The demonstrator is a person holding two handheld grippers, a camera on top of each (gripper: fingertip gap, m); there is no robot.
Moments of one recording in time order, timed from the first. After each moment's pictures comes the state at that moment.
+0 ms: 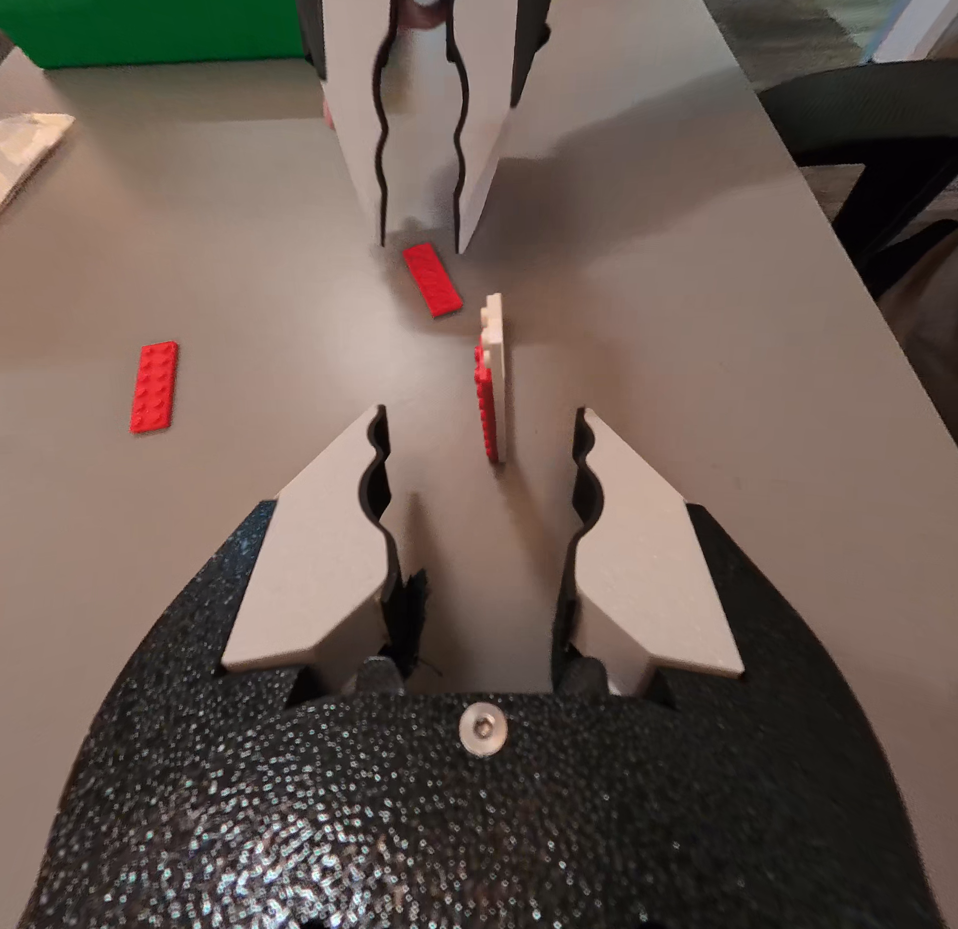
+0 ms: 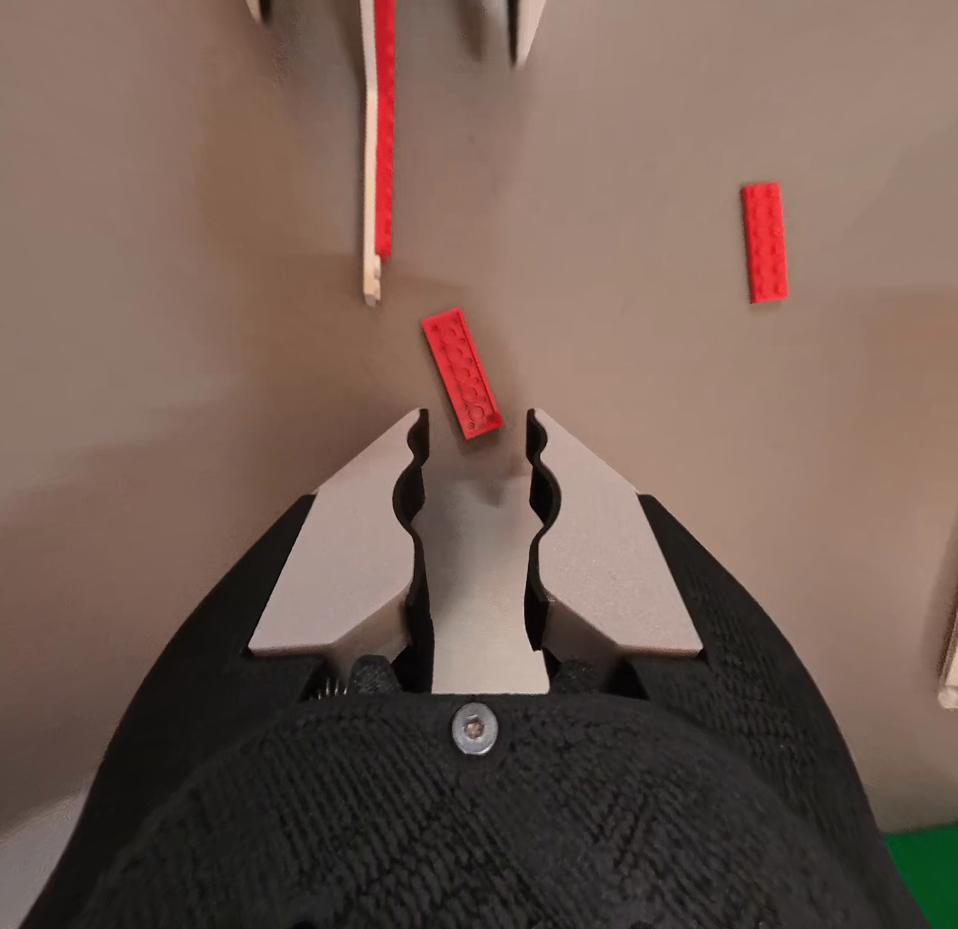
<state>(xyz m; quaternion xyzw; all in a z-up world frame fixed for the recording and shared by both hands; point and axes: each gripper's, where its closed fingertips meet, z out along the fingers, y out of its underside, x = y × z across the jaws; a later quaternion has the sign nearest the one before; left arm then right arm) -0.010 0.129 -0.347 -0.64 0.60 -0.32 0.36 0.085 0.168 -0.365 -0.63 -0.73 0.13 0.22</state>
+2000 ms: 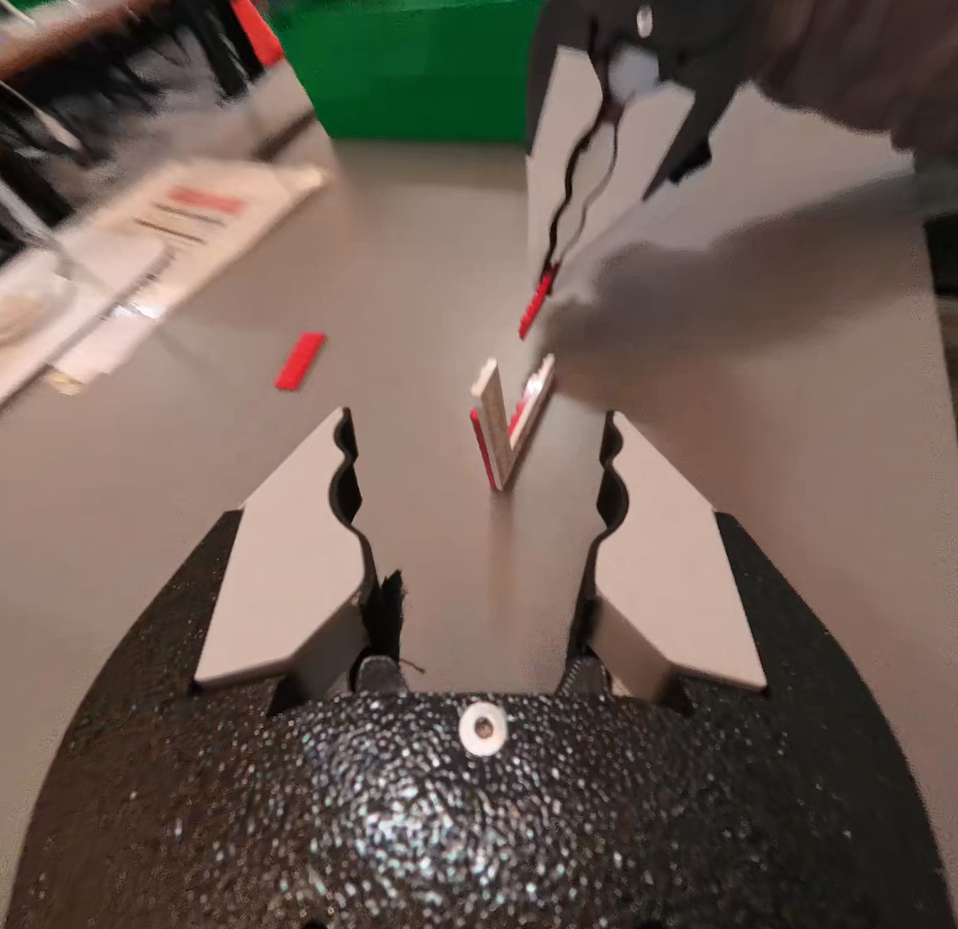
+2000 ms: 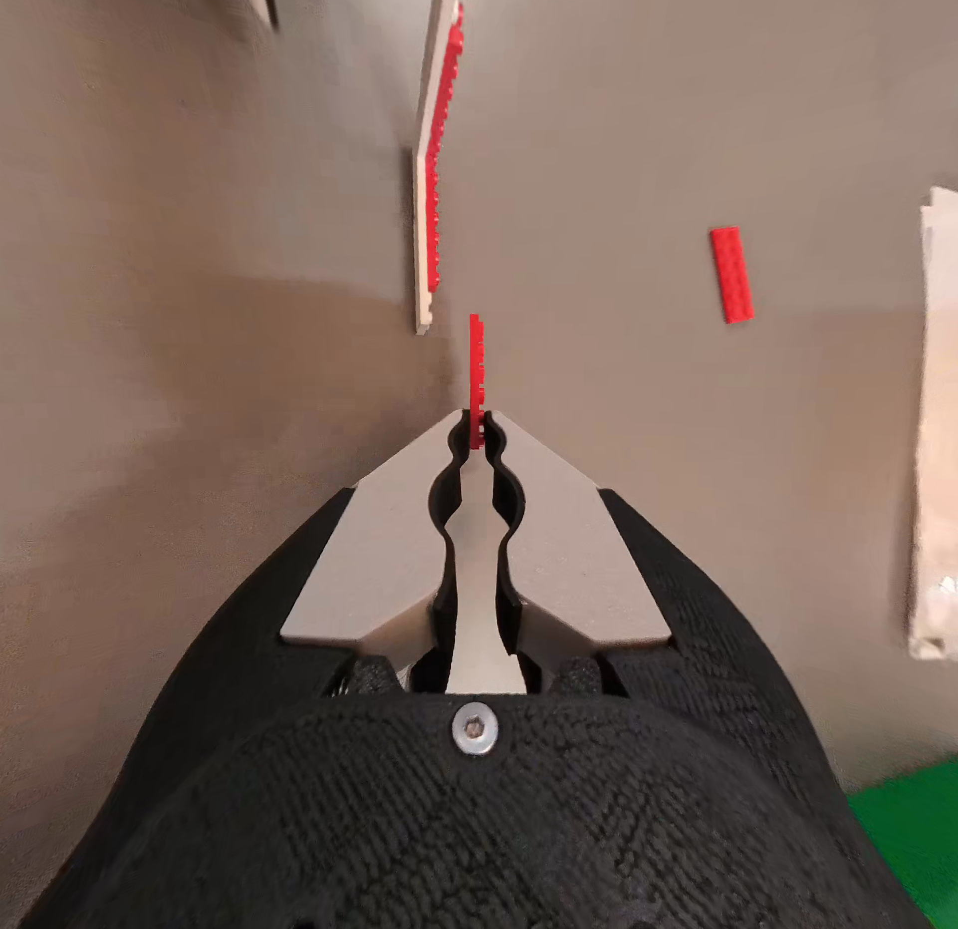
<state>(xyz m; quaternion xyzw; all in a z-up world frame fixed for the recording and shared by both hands) -0.017 0.124 -0.310 -0.71 0.47 -0.22 0.48 0.085 0.147 -0.348 -0.63 -0.72 0.12 0.28</state>
